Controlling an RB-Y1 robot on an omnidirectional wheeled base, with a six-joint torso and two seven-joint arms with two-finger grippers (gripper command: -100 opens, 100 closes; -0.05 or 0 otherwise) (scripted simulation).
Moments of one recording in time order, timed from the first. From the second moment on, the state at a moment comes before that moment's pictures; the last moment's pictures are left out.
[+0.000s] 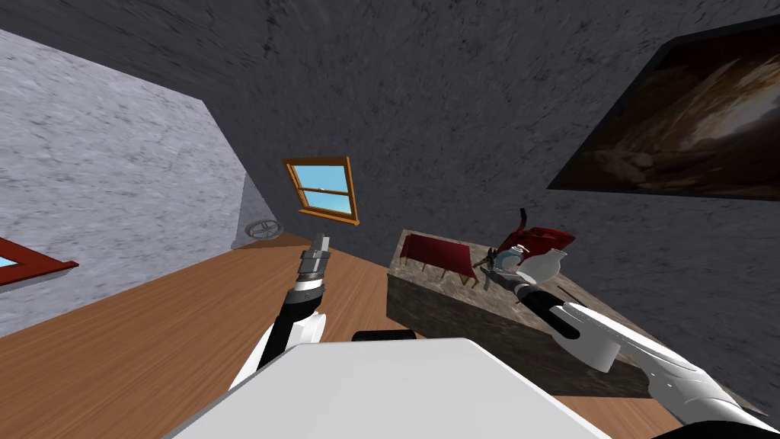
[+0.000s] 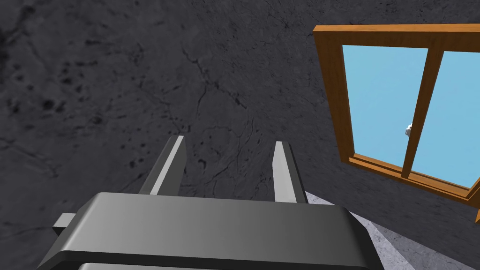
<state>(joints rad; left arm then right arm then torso) 0.49 0.04 -0.06 -2.20 -0.04 -0.52 -0.13 0.55 -1.09 -0.13 -1.62 0.37 0.08 0.16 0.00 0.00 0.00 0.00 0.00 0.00</state>
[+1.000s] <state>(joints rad) 0.49 0.04 -0.06 -2.20 -0.04 -0.52 -0.13 0.25 -1.09 0.07 -1.36 0.40 0.00 0.12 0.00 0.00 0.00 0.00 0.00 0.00</state>
